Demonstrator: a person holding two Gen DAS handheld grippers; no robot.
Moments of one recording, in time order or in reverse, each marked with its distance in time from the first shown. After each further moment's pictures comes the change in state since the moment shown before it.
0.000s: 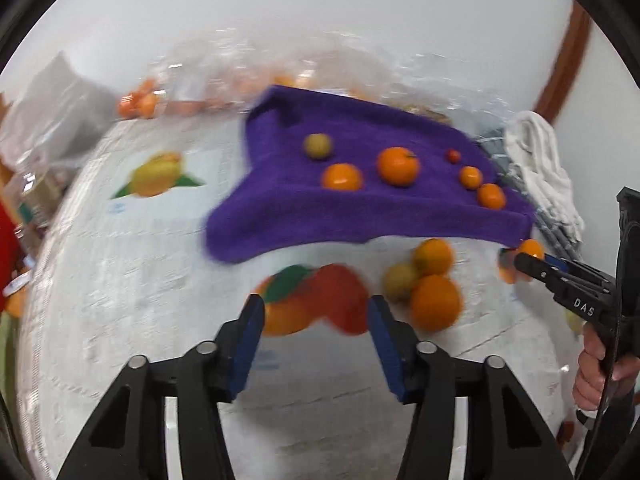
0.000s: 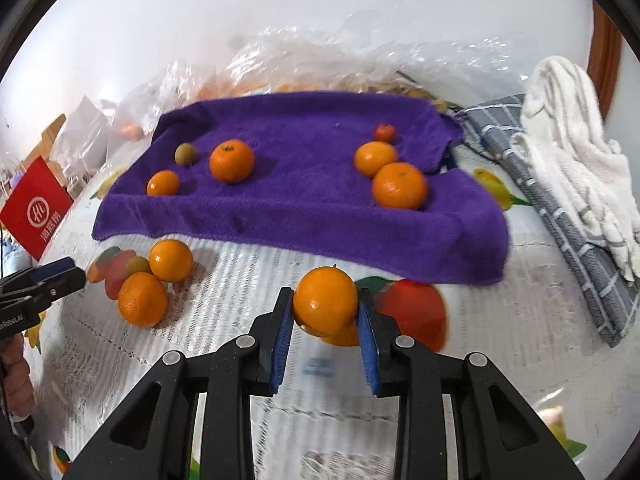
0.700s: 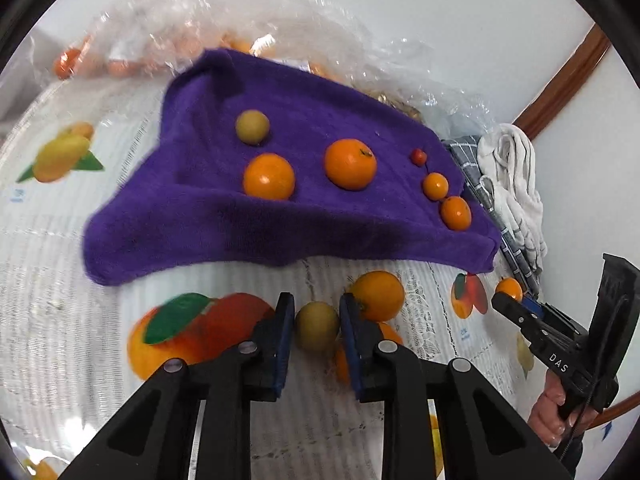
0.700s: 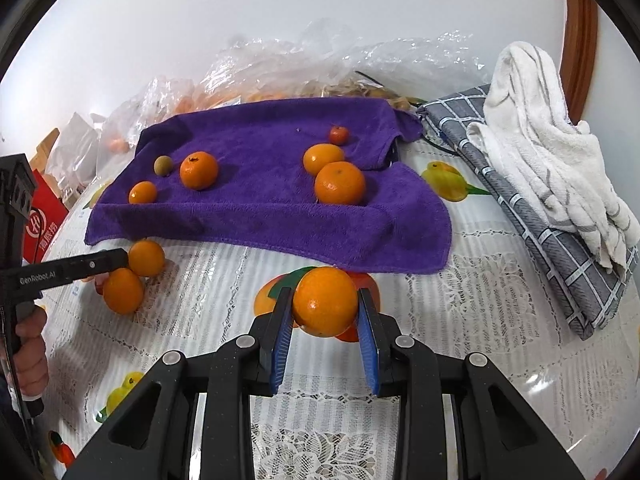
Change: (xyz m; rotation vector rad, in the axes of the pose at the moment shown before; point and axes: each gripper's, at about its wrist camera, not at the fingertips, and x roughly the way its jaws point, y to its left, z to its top) left arm 0.038 -0.015 0.021 -0.107 0.073 -0.170; right arm -0.010 -0.031 -0.006 0.027 0.004 -0.004
